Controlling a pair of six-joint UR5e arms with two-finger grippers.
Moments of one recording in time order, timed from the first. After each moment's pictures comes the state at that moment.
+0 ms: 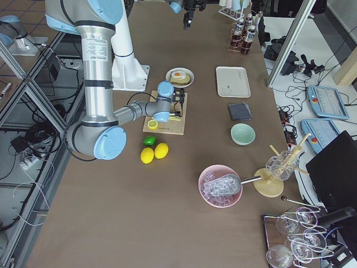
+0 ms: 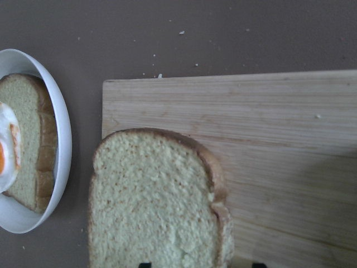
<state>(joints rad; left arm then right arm) -0.85 -1.85 -1.92 -2.40 -2.51 -1.75 0.47 -1.54 1.75 -0.49 2.05 1.42</state>
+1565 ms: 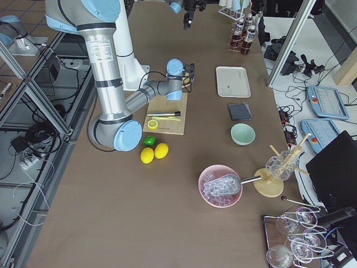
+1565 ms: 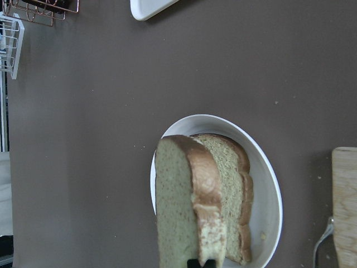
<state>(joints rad) -0.85 -1.84 -1.92 -2.41 -2.51 -1.75 0.53 -1.30 1.77 -0.48 2.07 1.61</state>
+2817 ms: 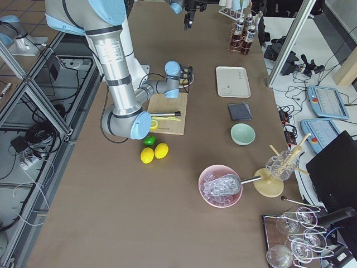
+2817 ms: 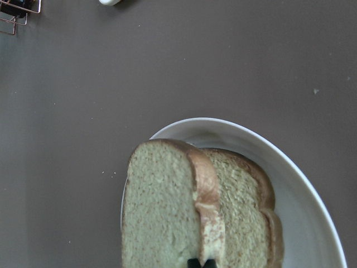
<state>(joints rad) -0.85 -1.85 -1.90 -2.41 -2.50 -1.74 0.42 -1.15 1.56 -0.48 1.87 1.61</state>
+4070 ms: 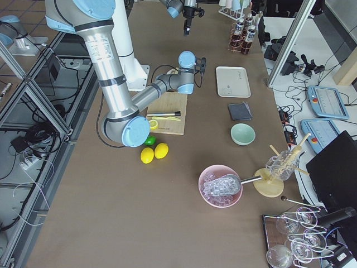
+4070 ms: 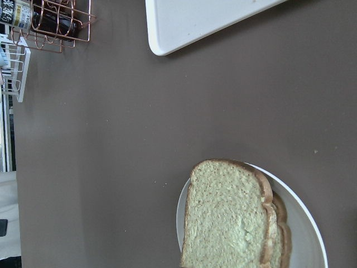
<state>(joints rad) -0.74 -1.81 -1.89 -2.41 -2.37 -1.61 0.71 -1.23 1.75 -0.54 2.27 1.63</state>
